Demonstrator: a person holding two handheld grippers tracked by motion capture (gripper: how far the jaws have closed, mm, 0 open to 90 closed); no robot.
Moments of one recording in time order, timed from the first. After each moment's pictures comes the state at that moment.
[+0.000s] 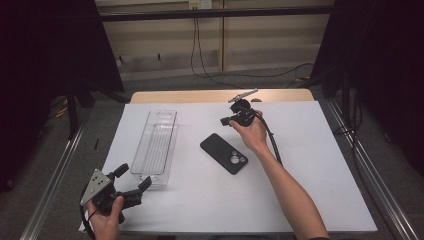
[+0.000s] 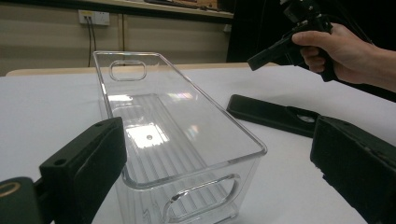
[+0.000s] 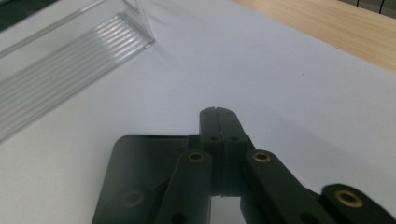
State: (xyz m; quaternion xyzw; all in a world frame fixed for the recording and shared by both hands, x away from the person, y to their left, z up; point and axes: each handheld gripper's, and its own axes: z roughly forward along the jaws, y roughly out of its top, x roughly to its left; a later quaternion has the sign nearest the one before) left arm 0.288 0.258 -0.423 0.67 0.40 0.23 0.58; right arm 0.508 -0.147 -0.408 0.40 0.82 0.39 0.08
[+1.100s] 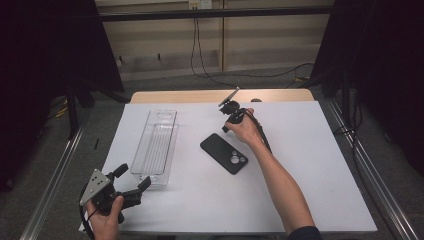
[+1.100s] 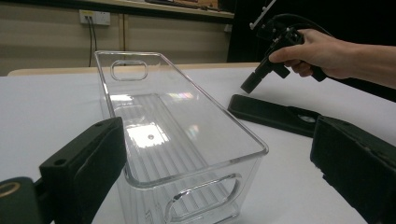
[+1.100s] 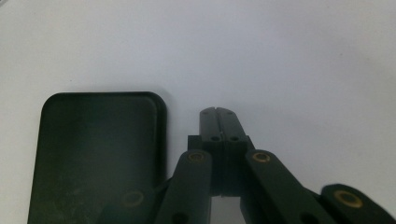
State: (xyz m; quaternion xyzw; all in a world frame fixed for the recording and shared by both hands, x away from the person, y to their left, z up) left arm 0.288 0.259 -0.423 0.67 0.40 0.23 0.58; right arm 0.540 -0.126 -0.432 0.44 0.87 0.22 0.03
